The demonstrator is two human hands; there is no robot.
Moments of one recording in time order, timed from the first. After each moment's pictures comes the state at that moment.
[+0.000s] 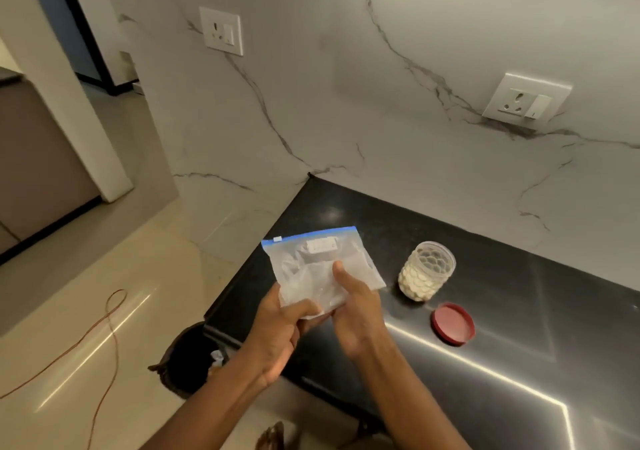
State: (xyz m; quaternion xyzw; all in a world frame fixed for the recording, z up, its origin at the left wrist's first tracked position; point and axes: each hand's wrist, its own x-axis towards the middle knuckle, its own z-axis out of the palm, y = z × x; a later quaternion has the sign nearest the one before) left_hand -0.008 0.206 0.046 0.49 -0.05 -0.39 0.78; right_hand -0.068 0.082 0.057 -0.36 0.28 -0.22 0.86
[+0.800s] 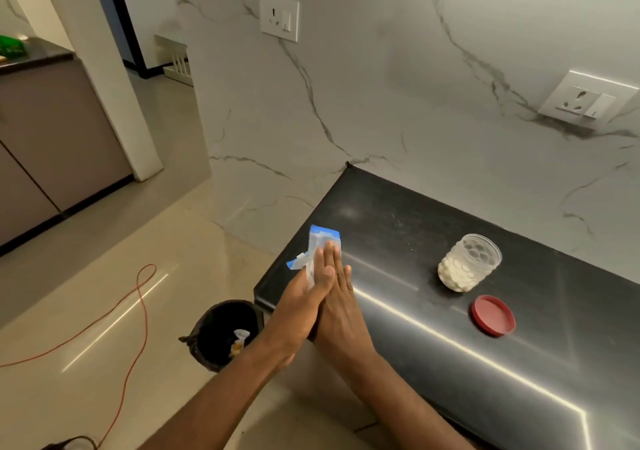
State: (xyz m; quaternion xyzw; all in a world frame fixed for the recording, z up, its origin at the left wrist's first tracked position) left_hand 0.003 0.274 0.049 0.61 -0.16 -0.34 0.70; right_hand -0.056 0.189 0.023 -0.97 0.08 -0.14 0.16
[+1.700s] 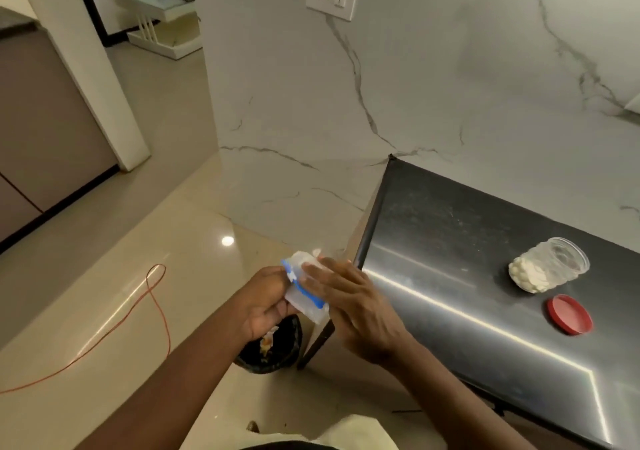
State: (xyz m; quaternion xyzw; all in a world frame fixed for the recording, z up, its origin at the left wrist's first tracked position) left_hand 0.230 0.409 0.013 0.53 0.02 -0.53 0.66; right_hand 0.088 0.270 0.022 -0.96 -0.02 -0.11 0.24
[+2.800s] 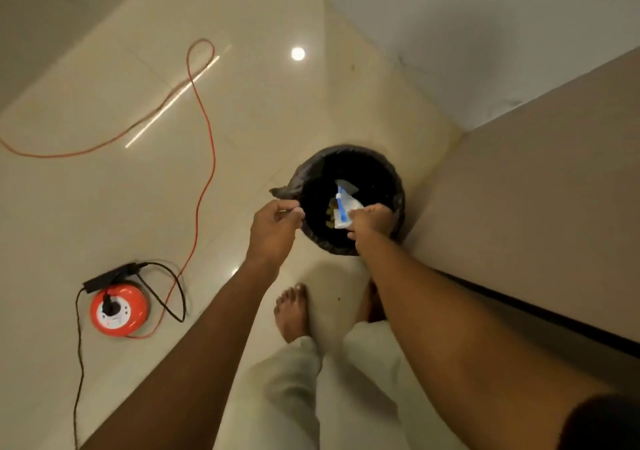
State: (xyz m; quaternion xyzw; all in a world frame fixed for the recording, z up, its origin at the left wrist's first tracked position) left_hand 0.294 0.509 -0.488 0.73 0.24 -0.32 0.55; right_hand 0.269 0.335 -0.575 -0.60 0.64 0.14 0.47
